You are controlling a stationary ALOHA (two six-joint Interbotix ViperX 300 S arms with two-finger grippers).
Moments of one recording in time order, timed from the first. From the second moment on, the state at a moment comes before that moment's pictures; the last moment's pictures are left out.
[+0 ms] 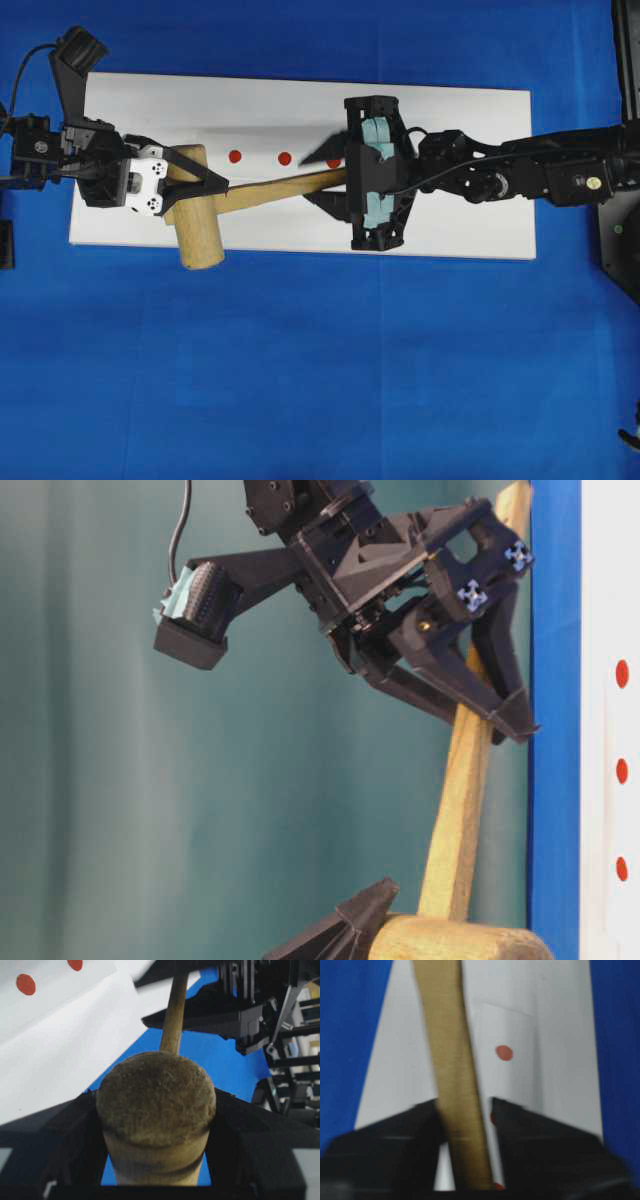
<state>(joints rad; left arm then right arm) 0.05 -0.39 0.98 -0.02 -0.17 -1.10 -0.04 0.00 0.65 0.86 -0.17 -0.98</state>
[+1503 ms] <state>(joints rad) 0.05 -0.46 1.00 -0.02 -0.06 -1.11 -0.02 -0.09 0.74 0.92 -0.15 -0.96</state>
